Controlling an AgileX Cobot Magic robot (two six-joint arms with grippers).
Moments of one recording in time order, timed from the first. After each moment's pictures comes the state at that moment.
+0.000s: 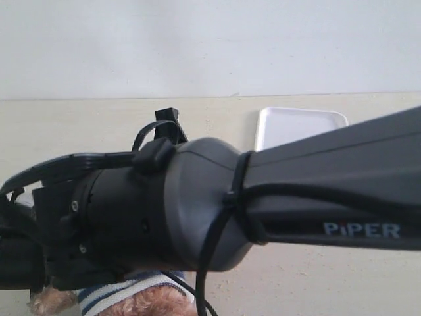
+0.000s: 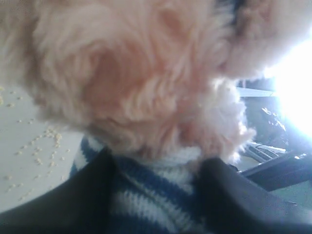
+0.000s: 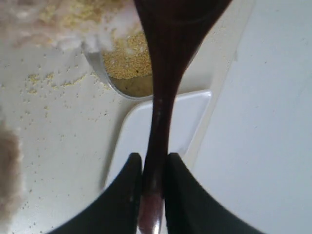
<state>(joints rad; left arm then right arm) 0.09 1.84 -0.36 -1.64 1.19 1.33 1.27 1.97 -1.40 -0.97 1.22 0.03</state>
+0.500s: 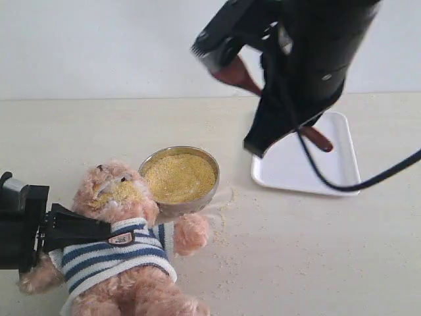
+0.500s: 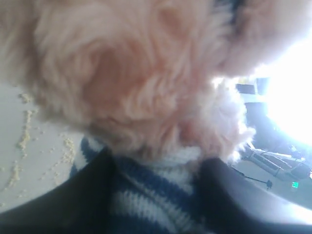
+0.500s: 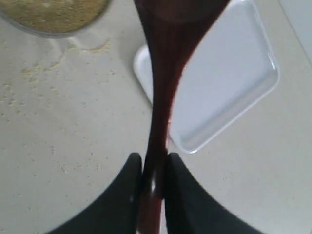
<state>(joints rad) 0.18 1.84 -0.44 -1.54 1.19 1.29 0.84 1.54 -1.38 -0.42 1.17 0.02</state>
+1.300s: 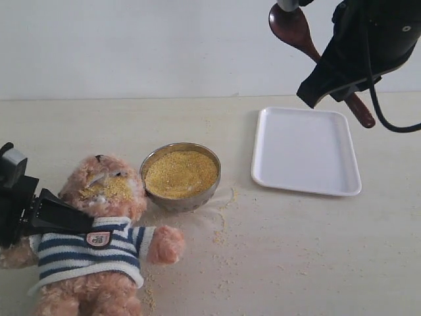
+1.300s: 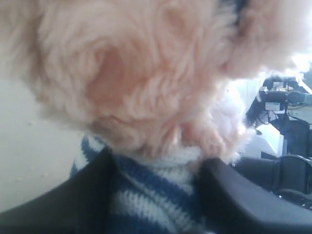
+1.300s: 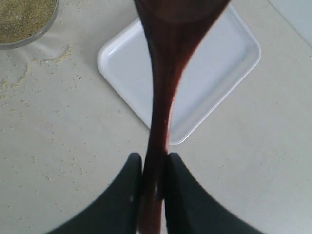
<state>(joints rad) 0.23 1.84 -0.67 -1.22 1.18 1.22 0.59 1.46 -1.38 -0.27 1.12 -0.08</state>
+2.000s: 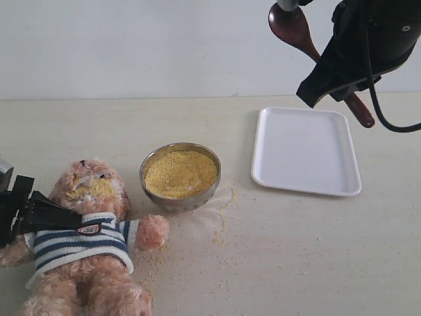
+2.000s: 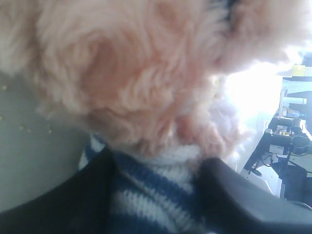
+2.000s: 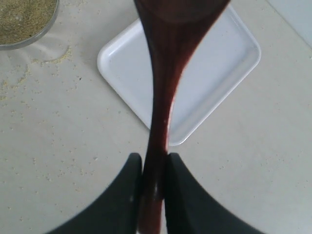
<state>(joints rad) 0.31 1.95 -0.70 -1.26 1.11 1.21 0.59 1.46 -1.38 -0.27 1.12 -0.08</state>
